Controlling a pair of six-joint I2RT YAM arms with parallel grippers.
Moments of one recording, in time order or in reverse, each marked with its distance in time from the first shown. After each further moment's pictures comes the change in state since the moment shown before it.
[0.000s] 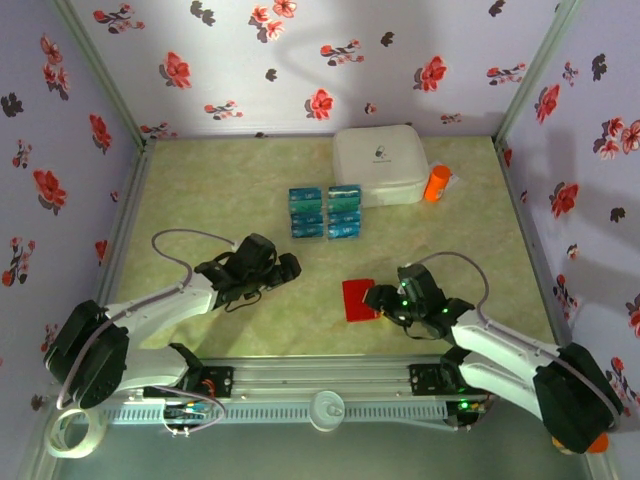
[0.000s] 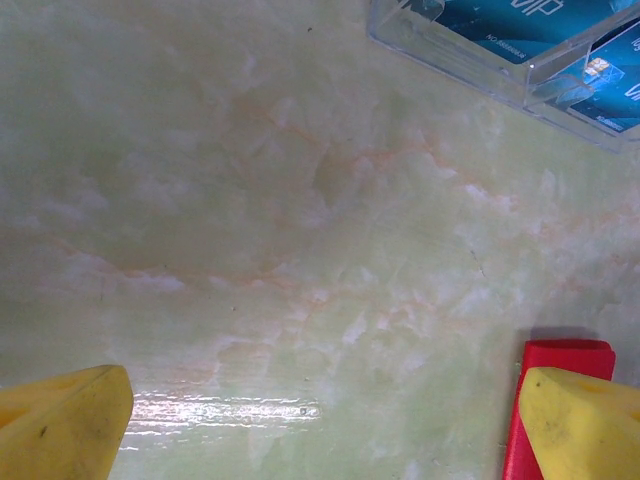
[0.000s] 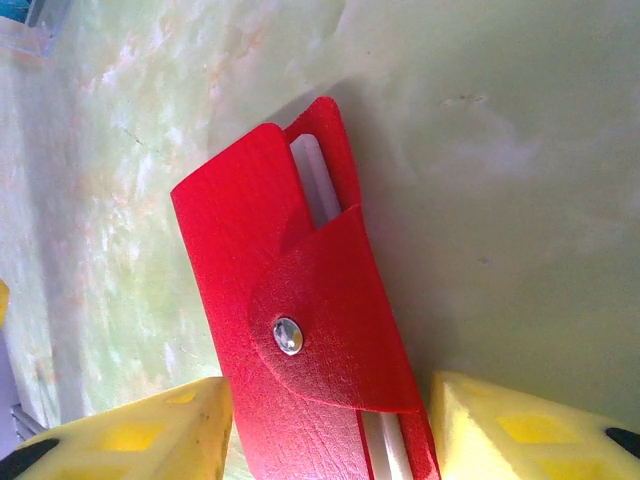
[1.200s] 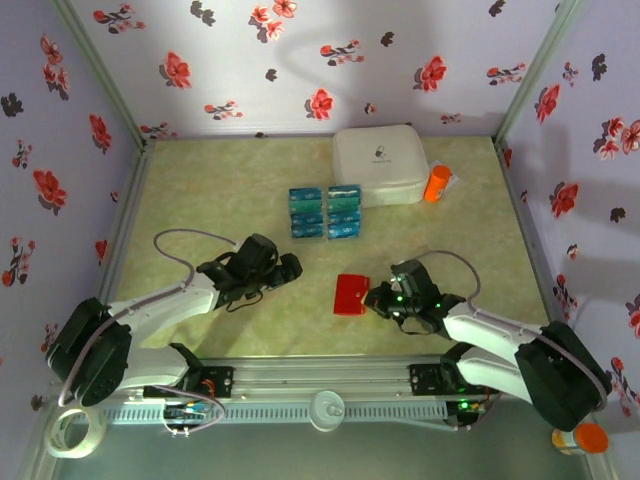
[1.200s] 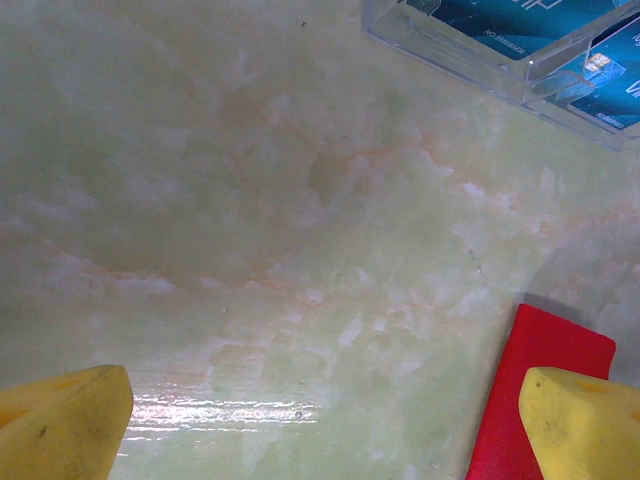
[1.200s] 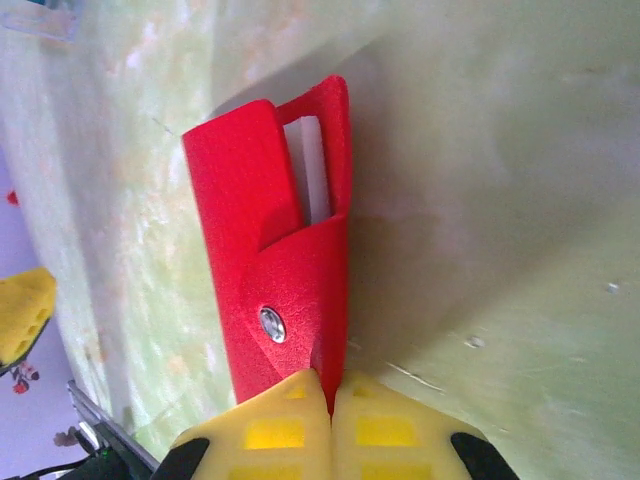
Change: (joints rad) left arm -0.005 0.015 0.000 0.015 0.000 -0.002; right arm -0.008 0.137 0.017 0.153 -0.100 0.044
